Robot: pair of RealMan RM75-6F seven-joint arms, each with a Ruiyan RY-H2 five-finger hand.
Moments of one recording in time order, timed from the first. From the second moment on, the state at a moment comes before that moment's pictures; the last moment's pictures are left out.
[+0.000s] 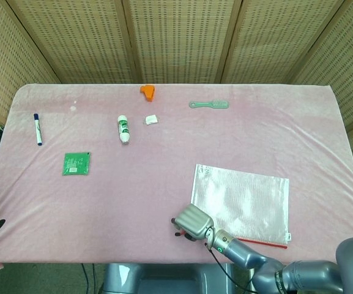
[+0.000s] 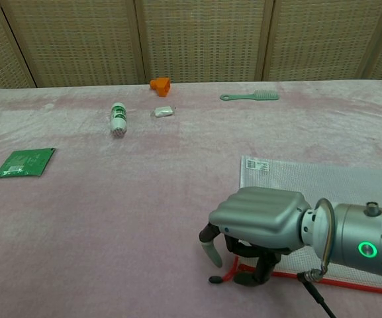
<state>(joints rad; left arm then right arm) -0.02 -1.04 -0.06 -1.73 1.35 1.47 0.08 0.77 -1.61 0.02 -1.64 -1.27 0.76 -0.52</state>
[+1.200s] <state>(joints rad) -0.02 -1.03 -0.06 -1.74 1.36 1.47 0.06 0.77 -1.52 0.05 -1.81 -1.27 0.81 -0.34</state>
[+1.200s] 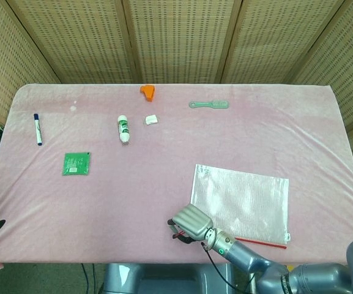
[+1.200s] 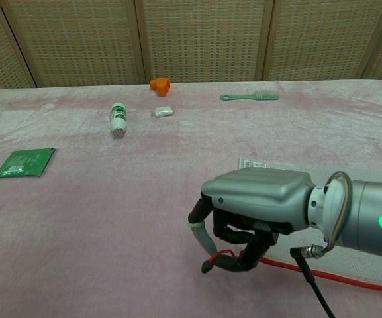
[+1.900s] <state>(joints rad) -0.03 -1.03 -0.06 -1.72 1.34 1.44 0.02 0.84 -1.27 0.27 -2.05 -1.04 0.80 -0.13</state>
